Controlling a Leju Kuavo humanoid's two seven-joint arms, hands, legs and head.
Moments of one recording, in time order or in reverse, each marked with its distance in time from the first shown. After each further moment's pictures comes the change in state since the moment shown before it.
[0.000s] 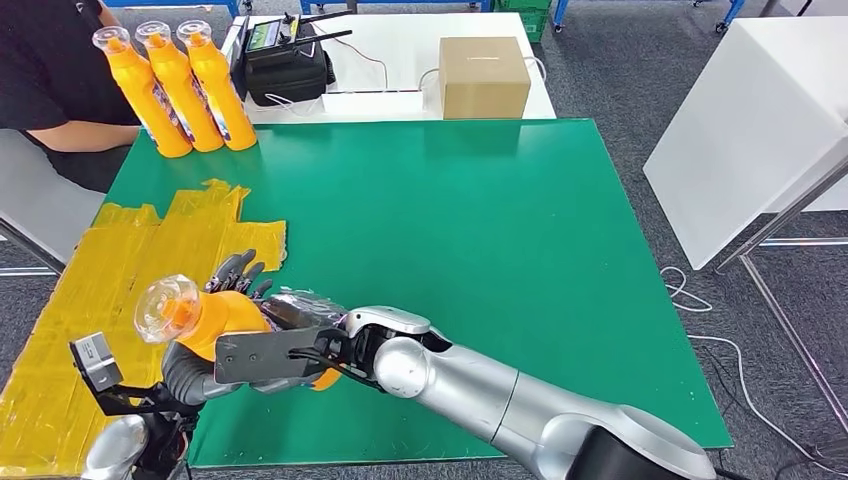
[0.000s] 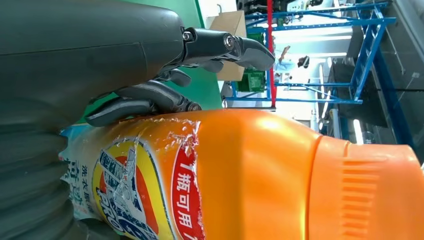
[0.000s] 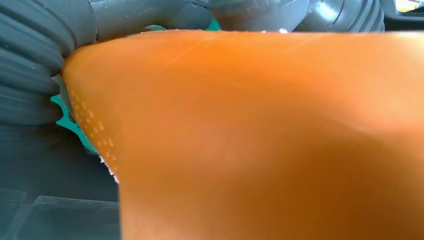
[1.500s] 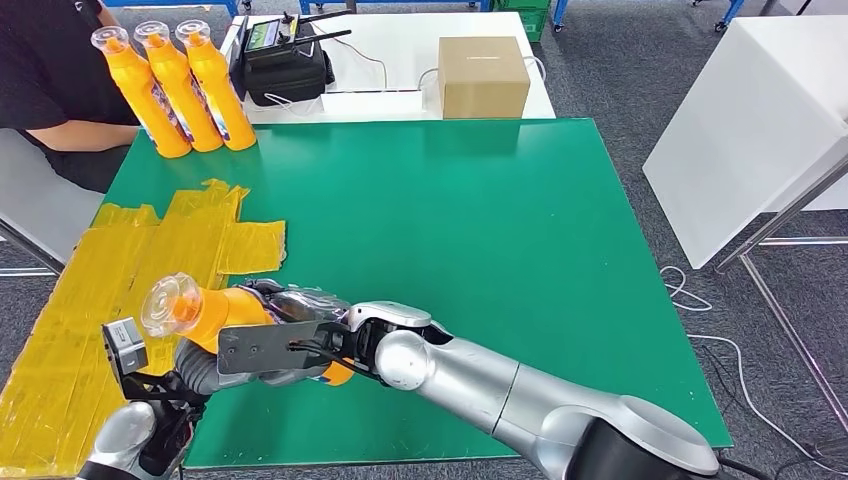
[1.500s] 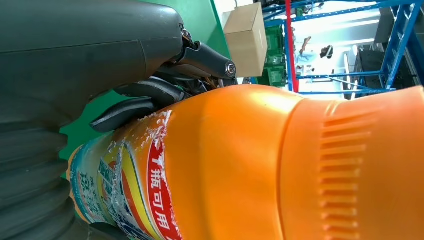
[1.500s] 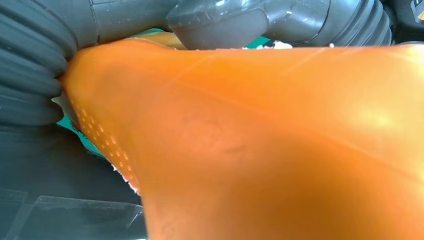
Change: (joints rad) left arm -0.060 0.031 -0.051 0.064 -0.032 0.018 0.031; right arm -0.032 -0.001 0.033 0.024 -0.047 0.007 0.045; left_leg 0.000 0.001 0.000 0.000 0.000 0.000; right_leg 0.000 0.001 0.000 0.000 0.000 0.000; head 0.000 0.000
